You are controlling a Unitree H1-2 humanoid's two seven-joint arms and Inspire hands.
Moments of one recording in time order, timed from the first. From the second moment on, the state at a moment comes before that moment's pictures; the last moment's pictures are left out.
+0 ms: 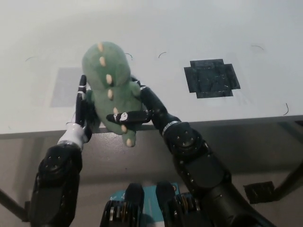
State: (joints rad) left_arm -0.49 0.08 0.12 0.35 -0.16 0.17 -0.05; right_arm -0.79 0.16 0.26 0.76 -0.07 0.06 0.04
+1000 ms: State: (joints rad) left_arm -0.50 0.11 0.11 0.38 -0.18 0.15 -0.06; right_arm -0.80 0.16 0.27 0.75 -0.09 0.08 0.05
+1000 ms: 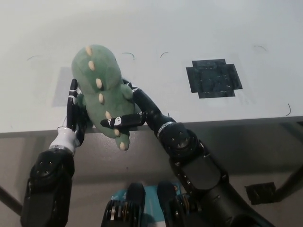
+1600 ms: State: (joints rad) left_arm -0.65 0.09 0.13 0.59 -0.19 0.12 -0.06; right_arm -0.90 0.13 0.22 0.88 -0.09 0.11 0.05
